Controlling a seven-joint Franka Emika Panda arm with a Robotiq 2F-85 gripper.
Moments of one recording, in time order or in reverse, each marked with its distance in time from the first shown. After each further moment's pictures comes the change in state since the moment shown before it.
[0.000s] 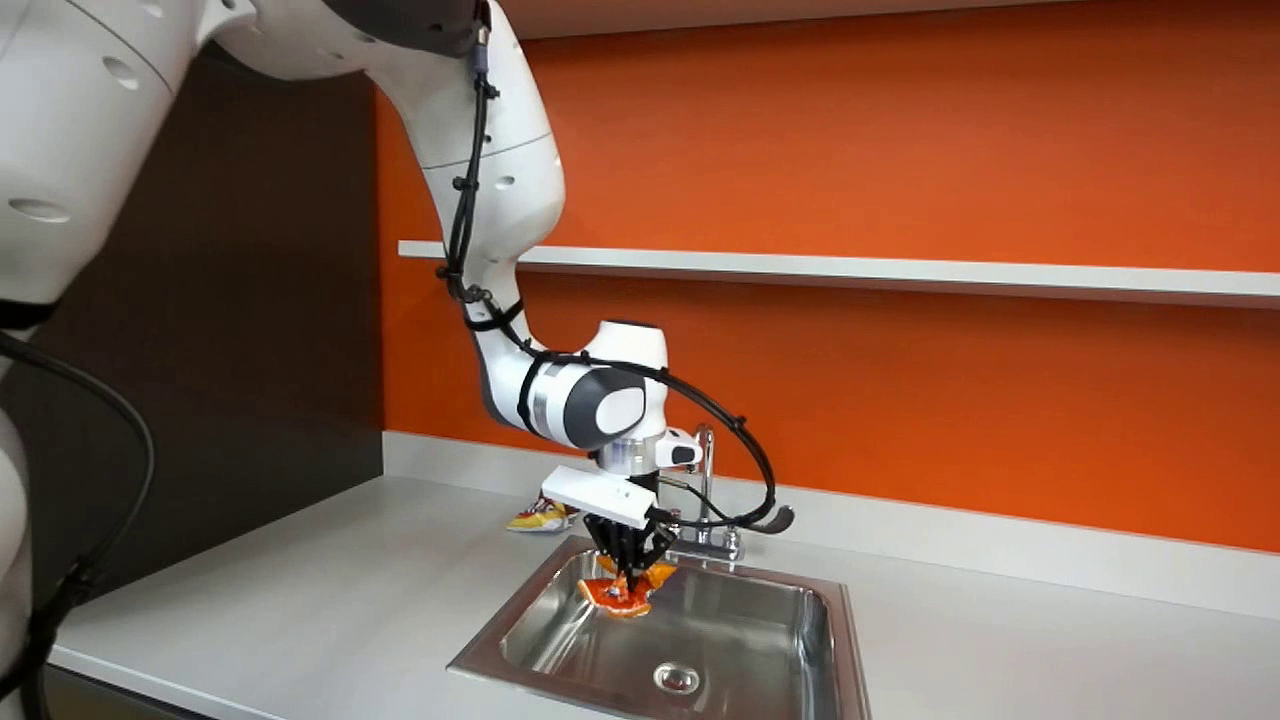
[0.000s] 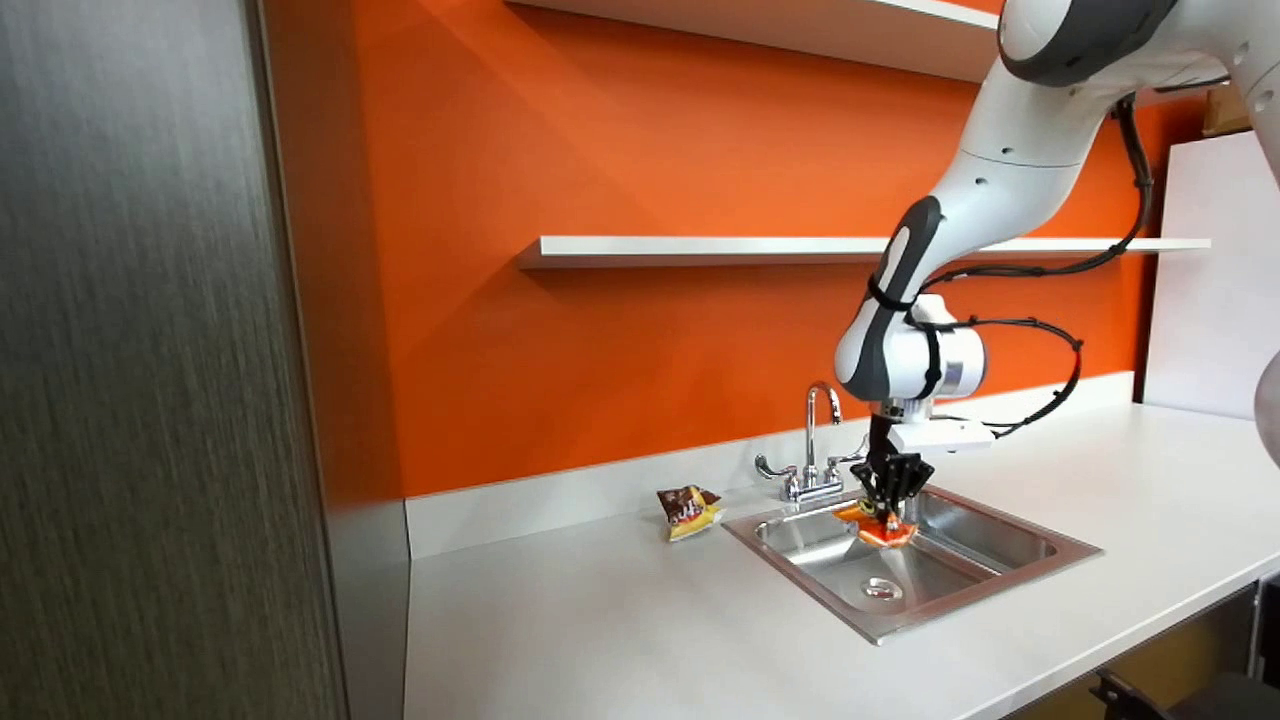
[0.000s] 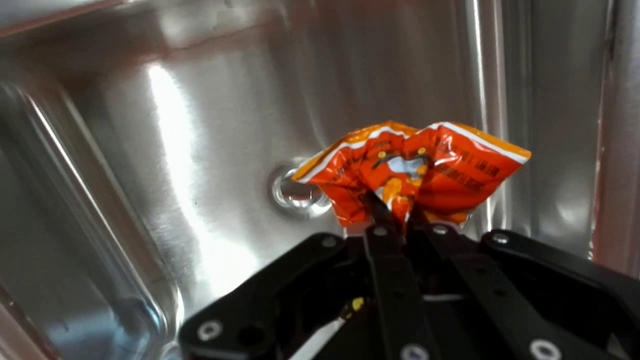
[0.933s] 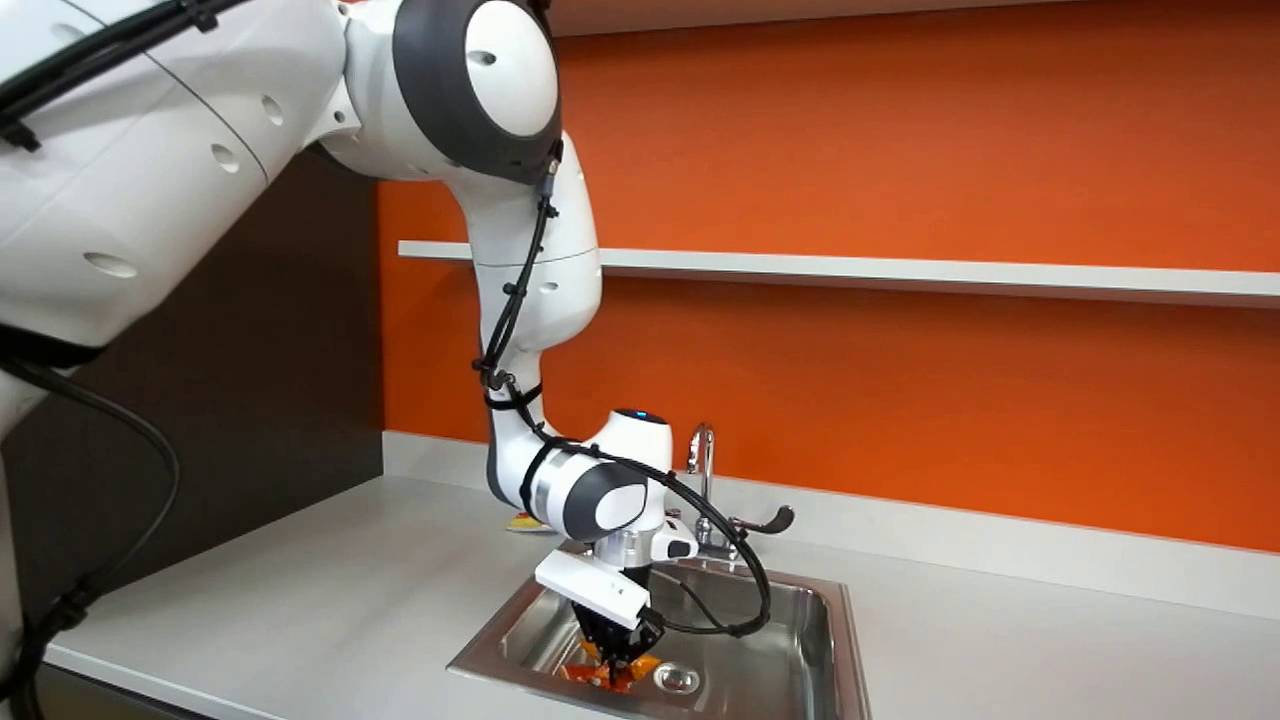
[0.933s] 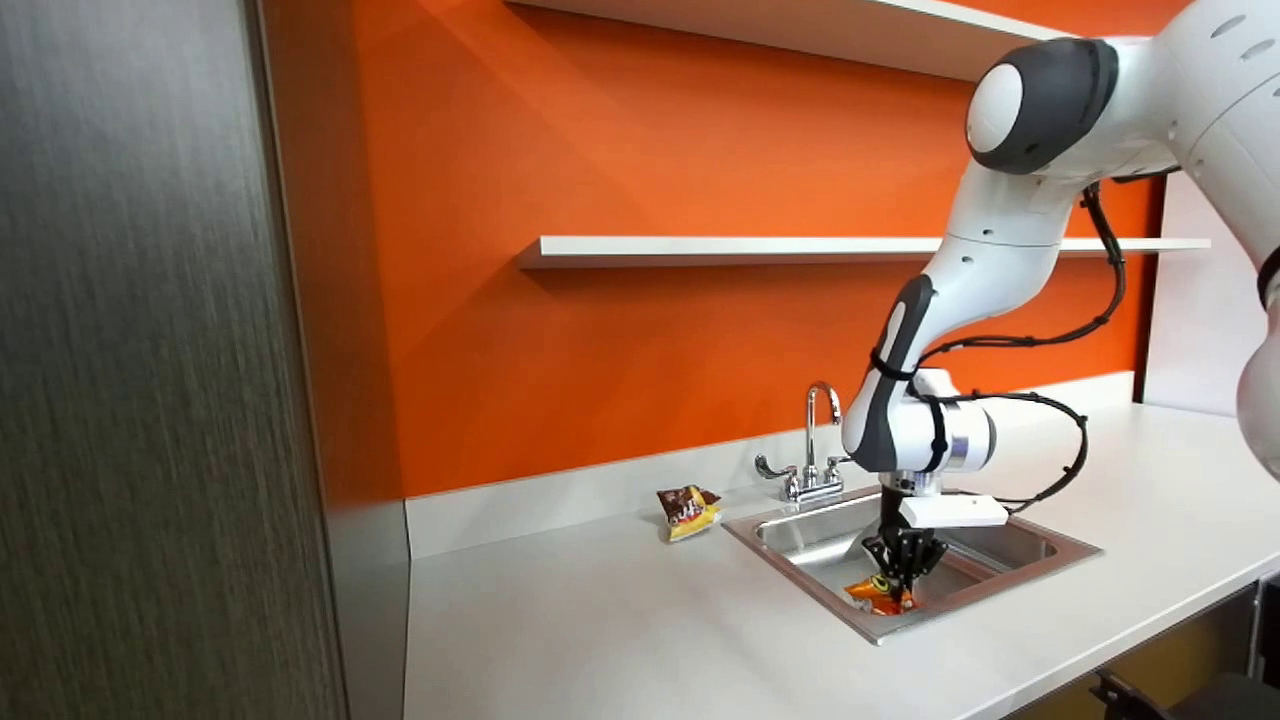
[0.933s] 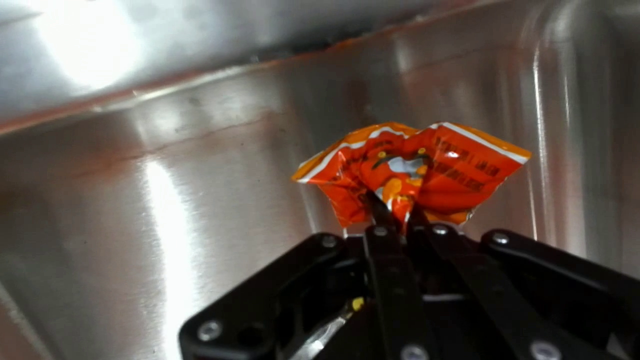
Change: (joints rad) arm -0.103 0.241 0.082 0.057 0.002 0.062 -0.028
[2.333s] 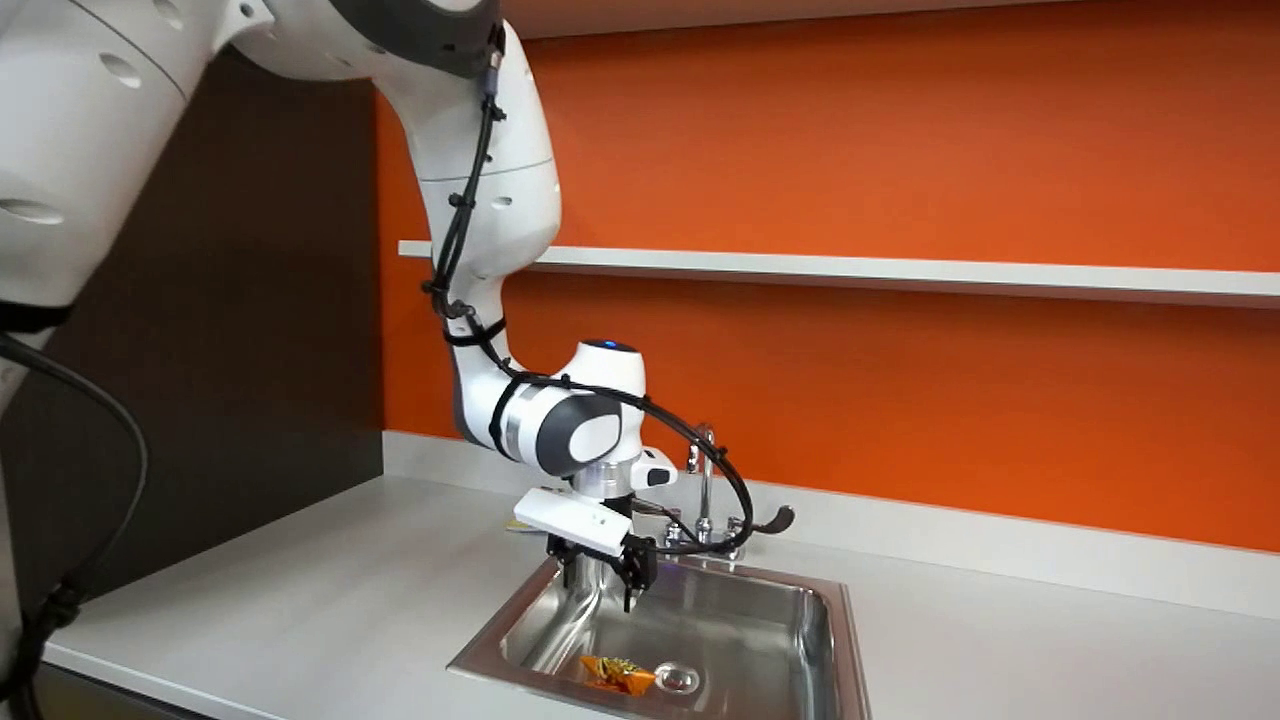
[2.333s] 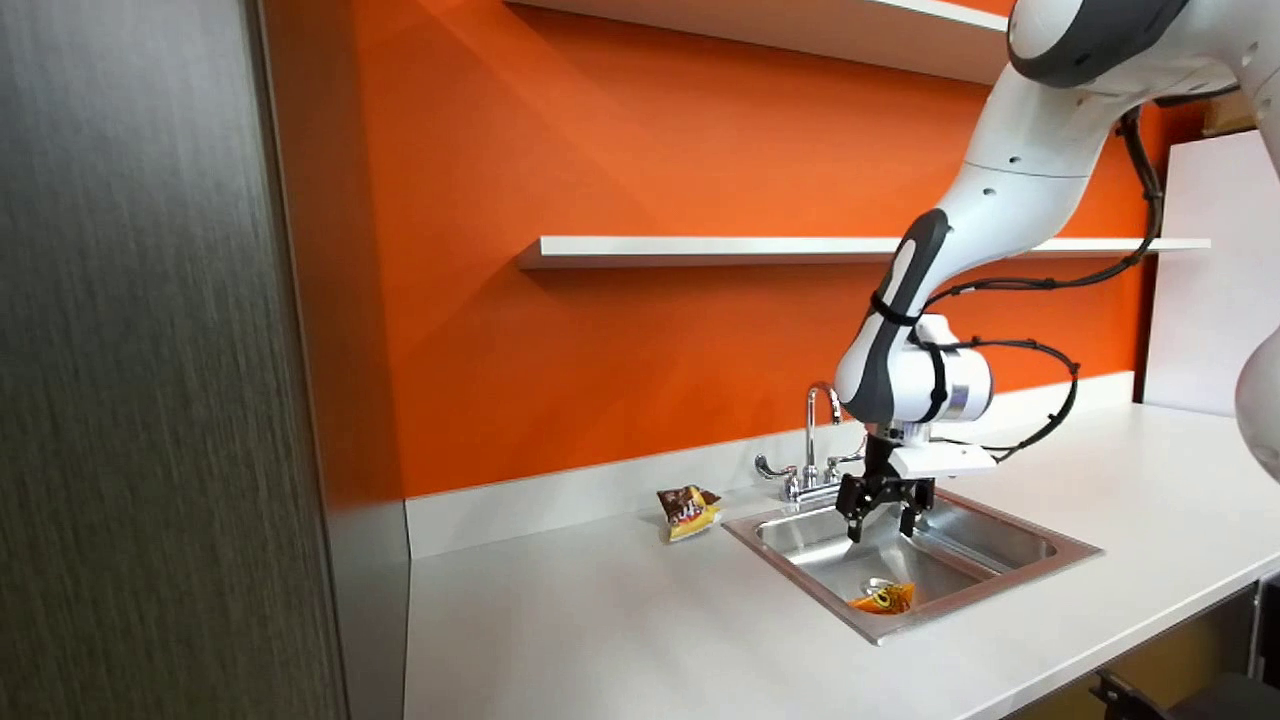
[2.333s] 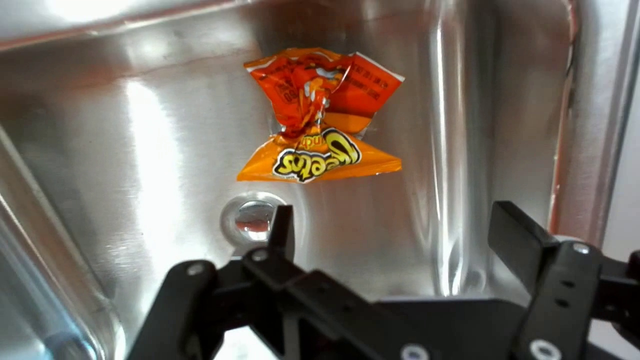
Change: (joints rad) arm -0.007 -0.241 0.062 -0.146 -0.017 0.025 -0.012
